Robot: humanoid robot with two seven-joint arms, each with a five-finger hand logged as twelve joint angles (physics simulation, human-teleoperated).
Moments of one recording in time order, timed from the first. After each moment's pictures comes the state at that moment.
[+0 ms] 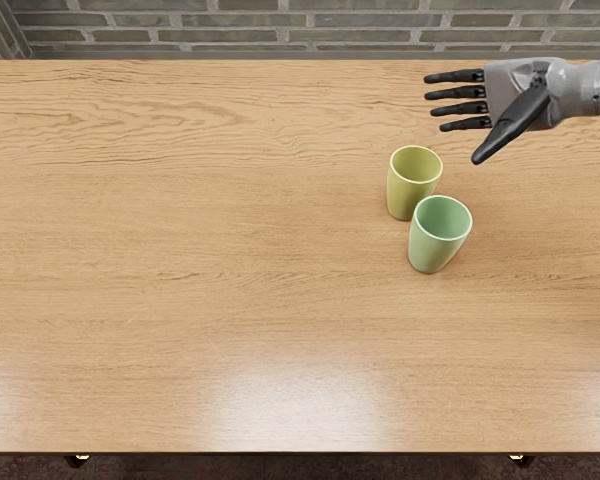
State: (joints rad) left arm -0.04 0.00 0.01 -0.16 -0.06 -0.19 0.27; right arm 1.23 -0.74 0.42 0.96 0.02 0.61 -0.57
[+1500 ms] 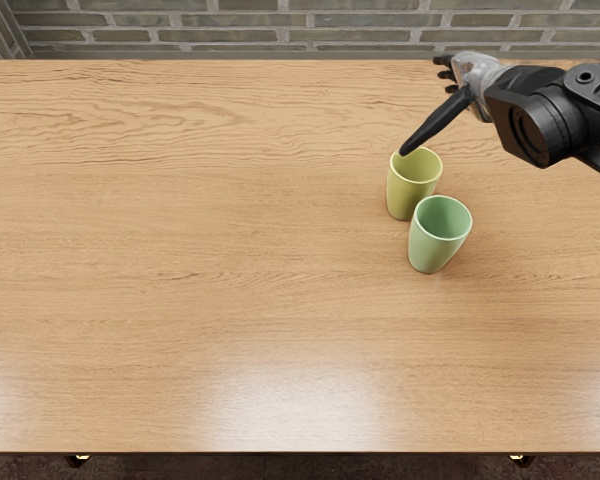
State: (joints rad) left arm -0.04 0.00 0.01 -0.16 -0.06 -0.19 0.27; right arm 1.39 -0.56 0.15 1.31 -0.35 -0.45 -0.61
